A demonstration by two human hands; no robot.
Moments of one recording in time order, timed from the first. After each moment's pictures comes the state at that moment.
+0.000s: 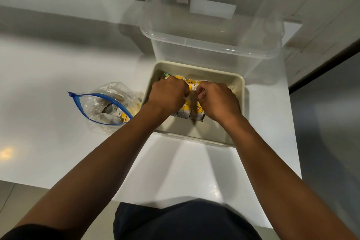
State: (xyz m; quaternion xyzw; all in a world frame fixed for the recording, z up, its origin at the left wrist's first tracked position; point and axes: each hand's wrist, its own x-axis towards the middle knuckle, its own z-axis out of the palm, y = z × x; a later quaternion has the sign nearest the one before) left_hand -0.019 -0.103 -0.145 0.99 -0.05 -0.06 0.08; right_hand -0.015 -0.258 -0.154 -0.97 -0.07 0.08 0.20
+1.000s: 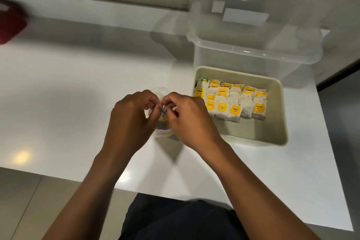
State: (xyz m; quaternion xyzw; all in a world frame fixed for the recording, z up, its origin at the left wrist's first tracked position) left_hand -0.143 0.055 -0.091 0.95 0.00 0.14 0.27; right_hand -0.109 -0.091 -0.085 -0.91 -0.18 0.03 0.38
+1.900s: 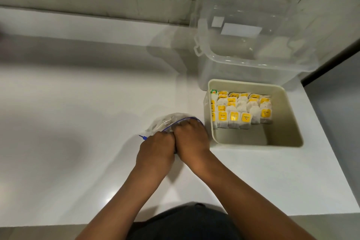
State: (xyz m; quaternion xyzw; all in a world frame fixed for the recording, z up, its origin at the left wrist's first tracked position) left_hand -0.122 0.093 -0.136 0.97 -0.06 -0.20 0.09; right_hand -0.097 -0.005 -0.147 -0.98 -0.11 0.13 0.03
